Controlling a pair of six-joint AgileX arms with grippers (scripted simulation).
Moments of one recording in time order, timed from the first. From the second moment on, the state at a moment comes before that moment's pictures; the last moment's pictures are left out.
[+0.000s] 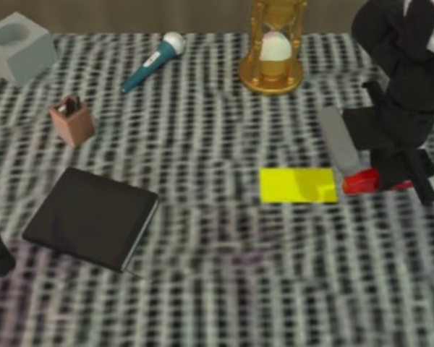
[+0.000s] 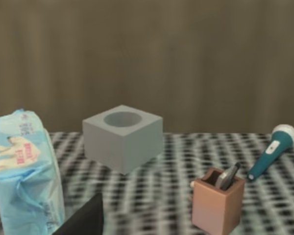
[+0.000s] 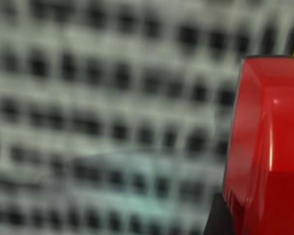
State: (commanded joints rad) left arm 0.00 0.00 0.00 0.00 0.00 0.00; right arm 0.37 1.95 1.54 -1.17 0.00 -1.36
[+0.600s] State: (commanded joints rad) left arm 0.00 0.00 0.00 0.00 0.00 0.00; right arm 0.42 2.19 1.93 -1.34 0.00 -1.24
